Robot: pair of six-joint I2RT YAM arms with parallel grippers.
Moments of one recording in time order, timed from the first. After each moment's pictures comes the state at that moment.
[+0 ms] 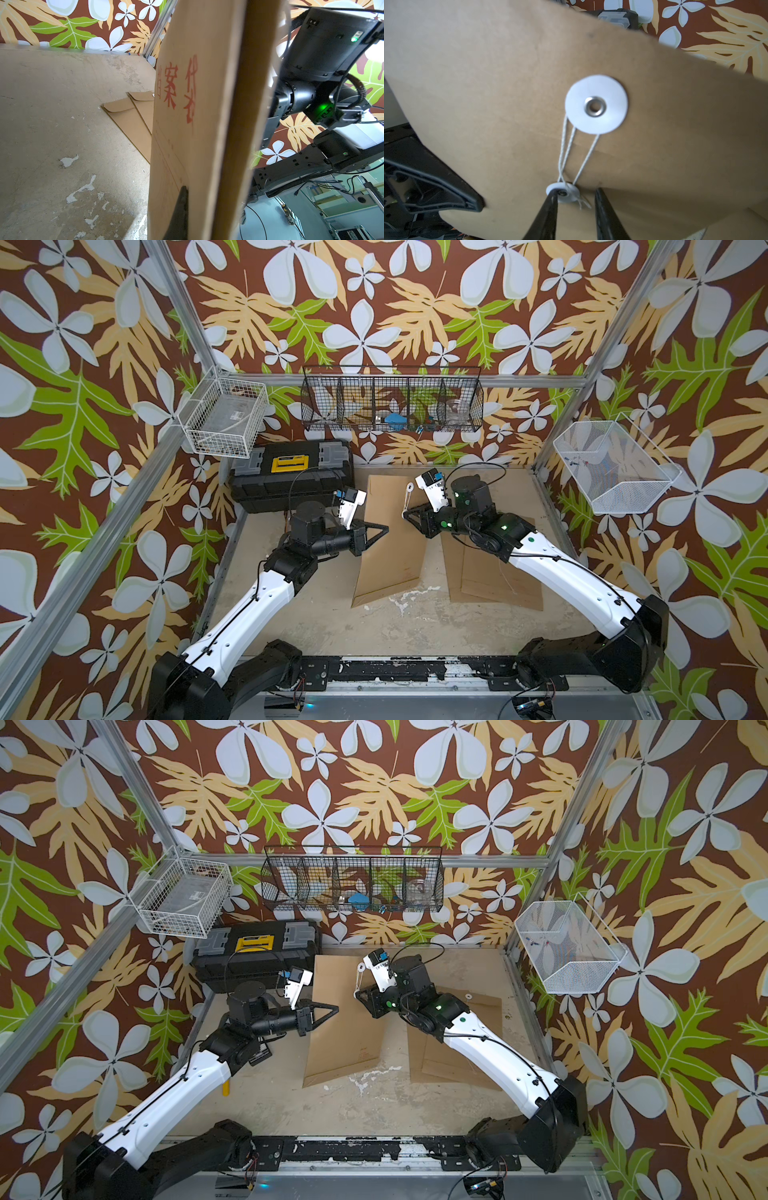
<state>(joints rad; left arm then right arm) -0.41 1.07 0.83 0.00 0.76 -0.50 0.65 1.39 1.28 -0.39 -0.27 0.22</state>
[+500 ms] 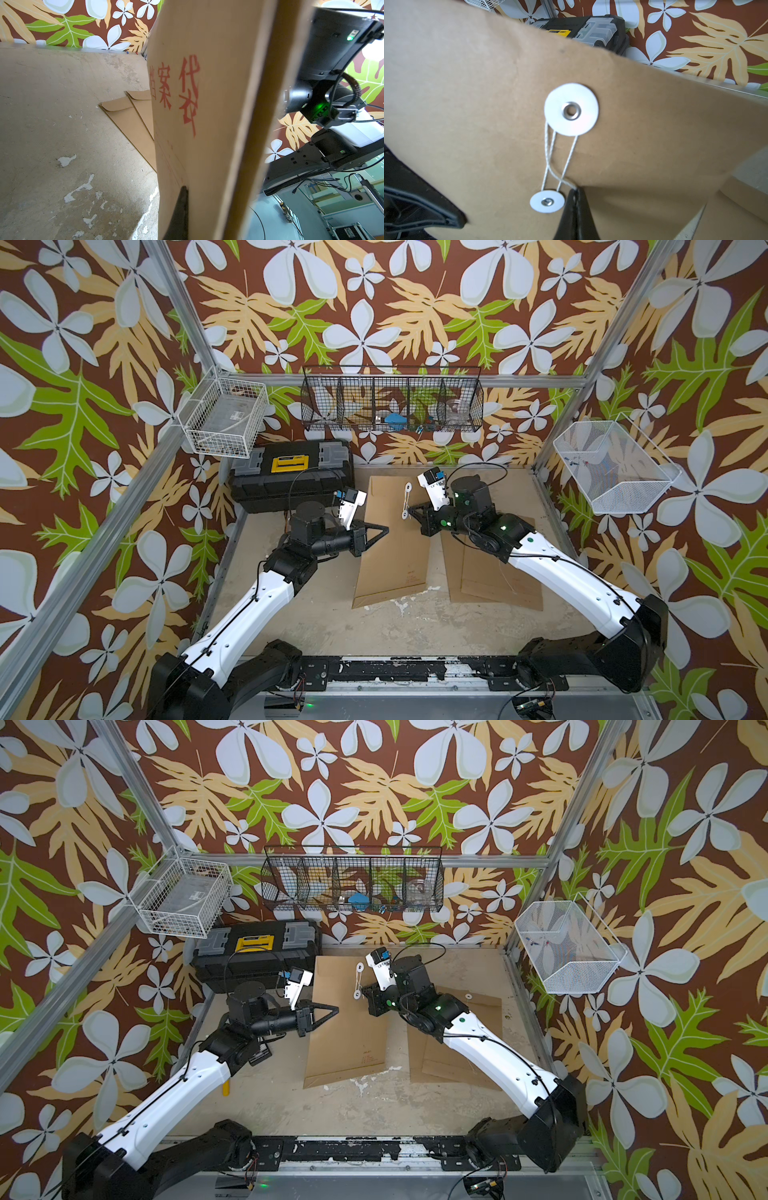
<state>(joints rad) -0.41 1.07 0.83 -0.01 0.77 -0.49 0.65 1.37 1.26 -0.37 -0.21 0.24</state>
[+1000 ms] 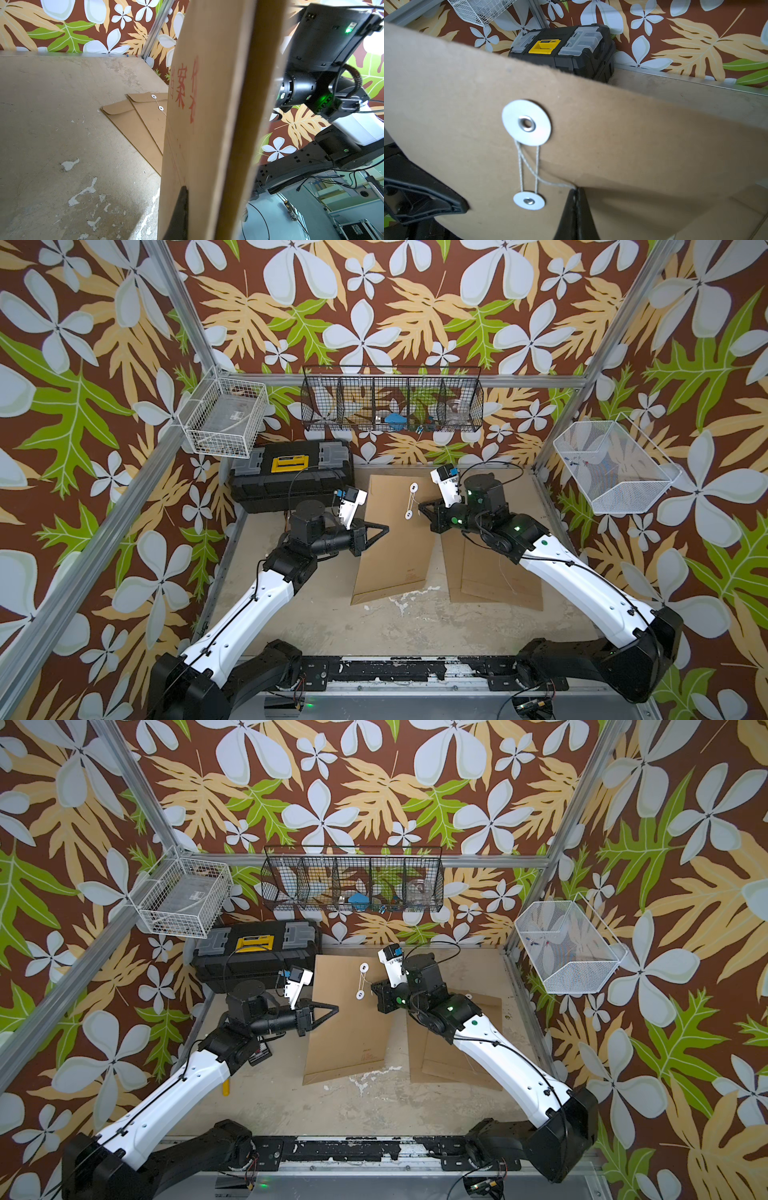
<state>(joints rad) -0.41 1.07 0.85 -0.03 0.76 -0.46 0.59 1.33 1.27 -0.42 -0.20 0.26</state>
